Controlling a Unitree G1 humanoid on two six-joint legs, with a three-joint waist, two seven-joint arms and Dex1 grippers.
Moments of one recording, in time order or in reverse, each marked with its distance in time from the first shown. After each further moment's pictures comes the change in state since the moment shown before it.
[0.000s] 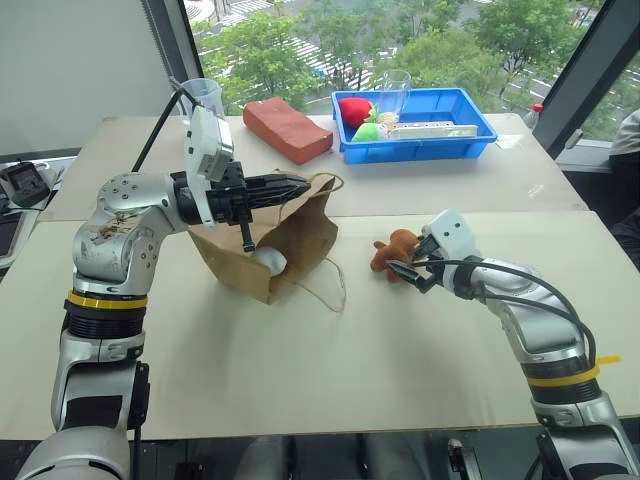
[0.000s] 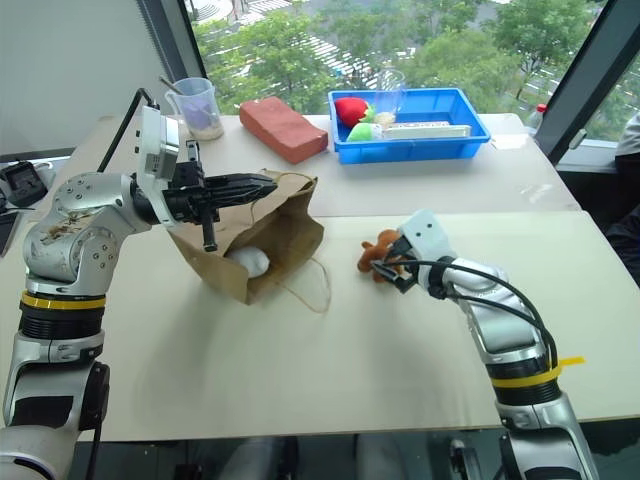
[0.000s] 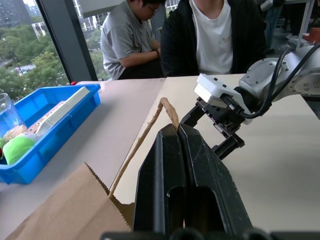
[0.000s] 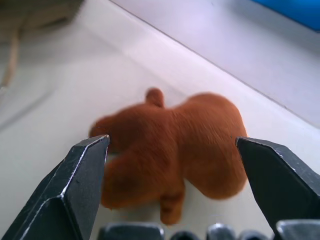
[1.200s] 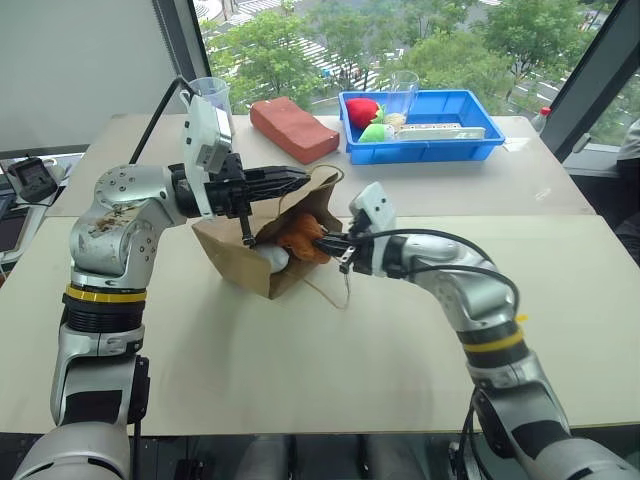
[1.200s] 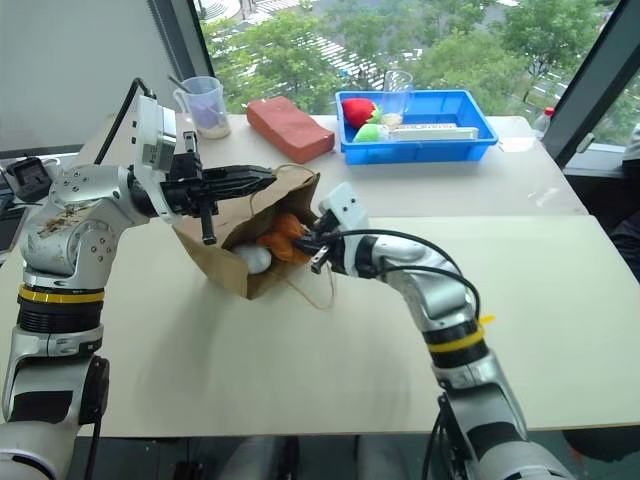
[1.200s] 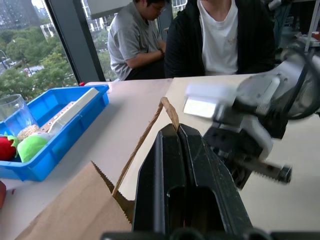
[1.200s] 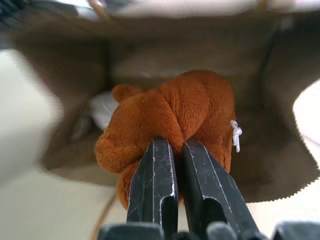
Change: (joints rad) left arm -0.043 -0.003 -0.003 0.020 0.002 -0.002 0.001; right arm -0.283 0.289 0.111 0.155 0.176 0.071 0.108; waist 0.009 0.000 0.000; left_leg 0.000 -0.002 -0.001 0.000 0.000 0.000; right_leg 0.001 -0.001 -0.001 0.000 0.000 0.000
